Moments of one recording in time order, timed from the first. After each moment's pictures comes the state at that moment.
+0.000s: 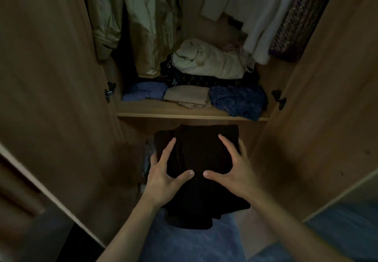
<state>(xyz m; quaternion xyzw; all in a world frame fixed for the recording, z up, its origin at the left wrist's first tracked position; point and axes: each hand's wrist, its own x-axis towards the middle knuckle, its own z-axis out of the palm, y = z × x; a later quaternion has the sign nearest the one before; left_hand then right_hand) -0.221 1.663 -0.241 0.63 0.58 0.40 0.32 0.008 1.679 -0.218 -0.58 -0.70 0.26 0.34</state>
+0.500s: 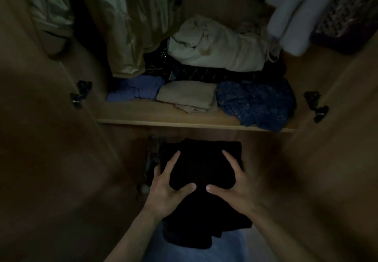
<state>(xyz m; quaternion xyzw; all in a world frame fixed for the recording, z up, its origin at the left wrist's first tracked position) -0.179 1.805 -0.301 0.58 0.63 0.34 0.38 0.052 1.829 -0.289 -0.58 -0.67 0.37 0.28</state>
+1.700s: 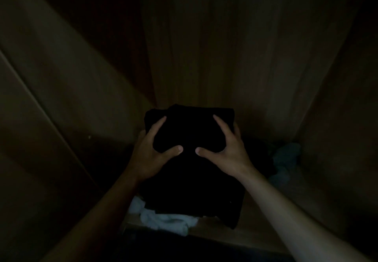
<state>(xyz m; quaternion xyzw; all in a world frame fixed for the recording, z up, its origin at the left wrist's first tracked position) -0.329 2.095 -0.832 0.61 0.61 0.44 0.25 -0.086 2.135 -0.821 -0.50 -0.70 0.37 0.36</state>
